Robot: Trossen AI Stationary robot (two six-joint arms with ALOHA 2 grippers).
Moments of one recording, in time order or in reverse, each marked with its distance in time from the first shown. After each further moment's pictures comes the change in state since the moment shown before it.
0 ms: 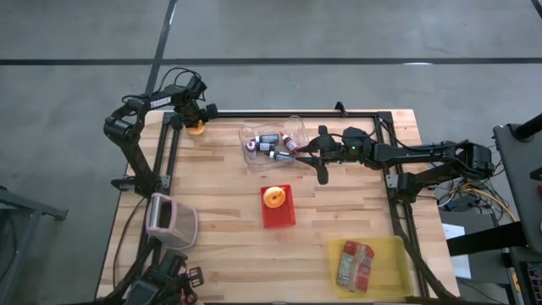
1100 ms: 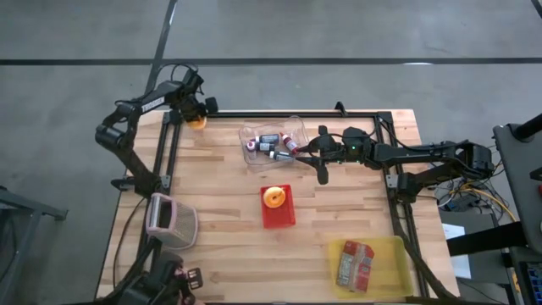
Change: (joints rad) left arm -0.011 -0.115 0.024 -0.028 0.020 0.025; right arm 0.000 0.000 0.000 0.000 0.000 0.000
